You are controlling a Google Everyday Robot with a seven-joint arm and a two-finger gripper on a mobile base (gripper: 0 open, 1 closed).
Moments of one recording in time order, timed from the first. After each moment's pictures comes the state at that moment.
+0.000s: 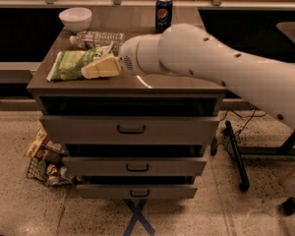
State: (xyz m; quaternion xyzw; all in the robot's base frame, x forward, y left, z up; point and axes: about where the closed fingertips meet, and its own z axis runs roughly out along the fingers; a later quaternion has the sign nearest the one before) arm 0.631 0.084 0.917 -0.34 0.76 0.23 0.50
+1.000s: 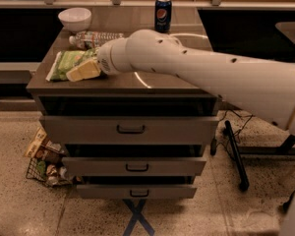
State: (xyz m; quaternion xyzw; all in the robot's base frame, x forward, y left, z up) arm 0.684 0.151 0.875 -0.39 0.75 0.22 0.50
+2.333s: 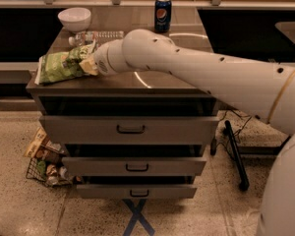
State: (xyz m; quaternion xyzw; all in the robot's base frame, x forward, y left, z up) arm 0.695 0.169 0.856 -0.42 0.74 0.23 0.48
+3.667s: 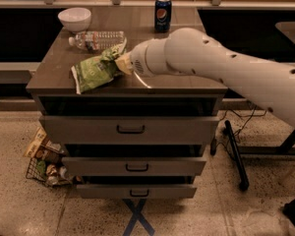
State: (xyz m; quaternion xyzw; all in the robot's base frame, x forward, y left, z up) arm 0.667 0.061 0.879 -0.37 0.77 0.19 0.49
